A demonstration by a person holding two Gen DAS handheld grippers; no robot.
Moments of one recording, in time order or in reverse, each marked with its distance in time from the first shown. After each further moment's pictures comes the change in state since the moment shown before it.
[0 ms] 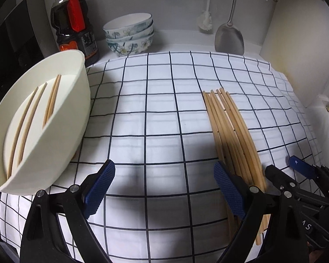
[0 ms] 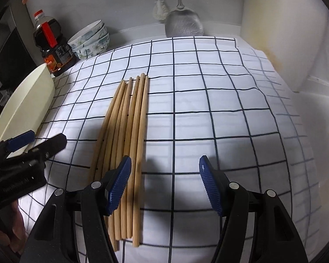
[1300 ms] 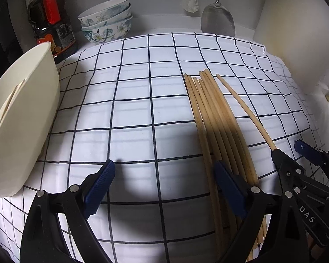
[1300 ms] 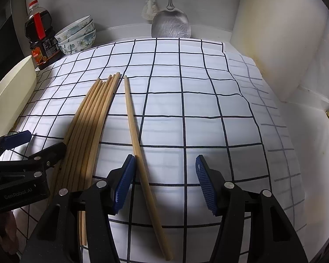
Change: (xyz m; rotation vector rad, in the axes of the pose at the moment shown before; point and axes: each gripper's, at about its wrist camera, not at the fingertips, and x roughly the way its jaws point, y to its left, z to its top) left arm 0.034 -0.030 -0.003 0.038 0.060 -0.028; right arm 0.013 -0.019 0.001 -0.064 -0.038 -0.110
